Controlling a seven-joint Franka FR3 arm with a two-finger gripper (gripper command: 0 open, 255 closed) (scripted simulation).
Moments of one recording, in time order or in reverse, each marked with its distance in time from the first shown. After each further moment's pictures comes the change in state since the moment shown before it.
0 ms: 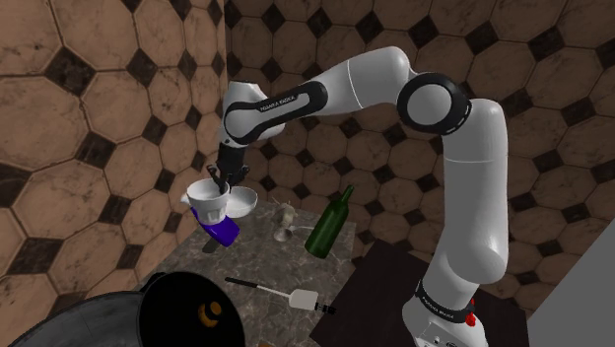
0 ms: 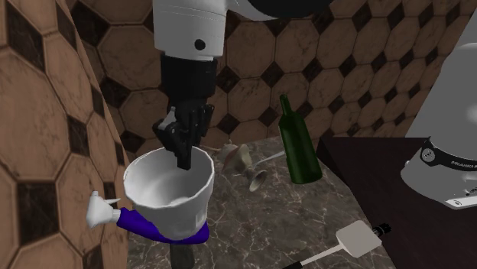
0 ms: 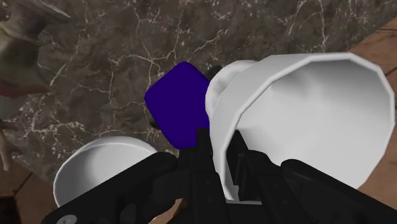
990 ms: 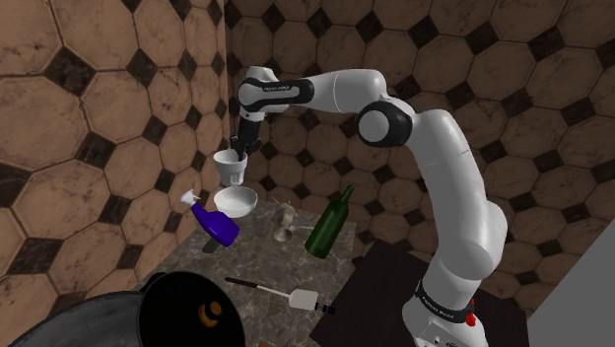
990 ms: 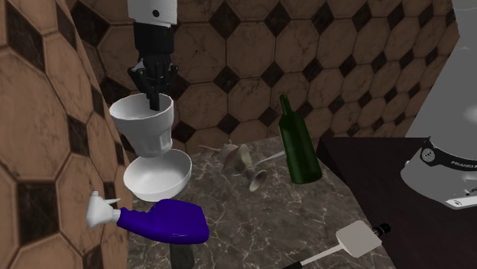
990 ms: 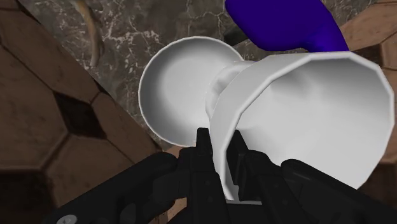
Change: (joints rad) arm -0.178 0.318 -0.064 0.576 0.020 -0.289 -0.245
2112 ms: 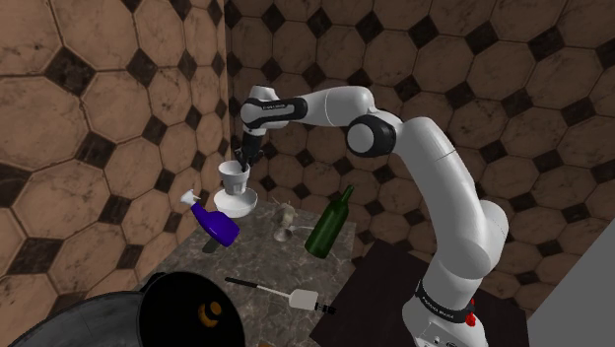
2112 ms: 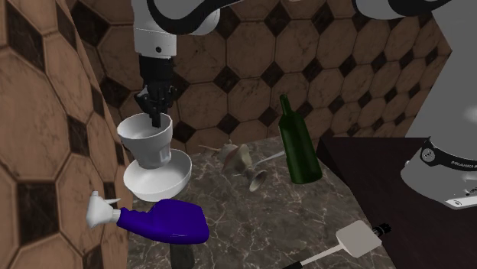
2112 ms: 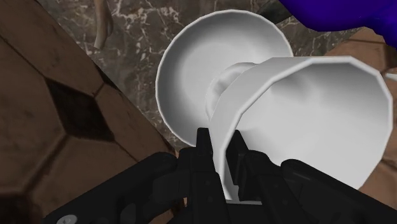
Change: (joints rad) arm -0.034 0.144 -0.004 0.074 0.001 0.069 -0.060
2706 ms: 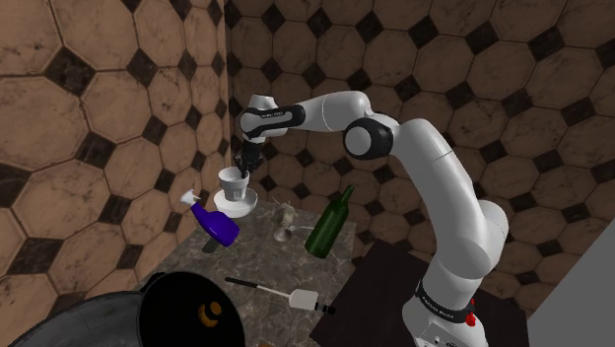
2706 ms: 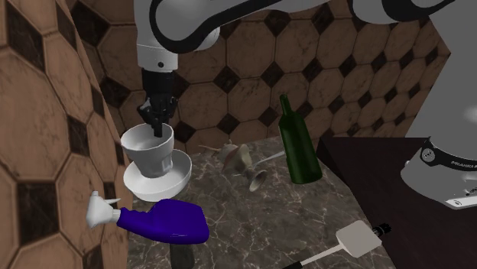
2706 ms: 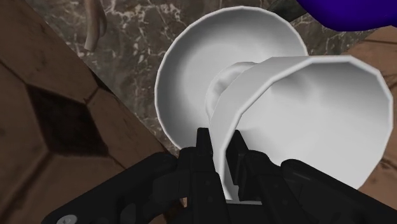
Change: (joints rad) arm -0.001 0.030 0.002 -0.028 -0.001 0.059 -0.007
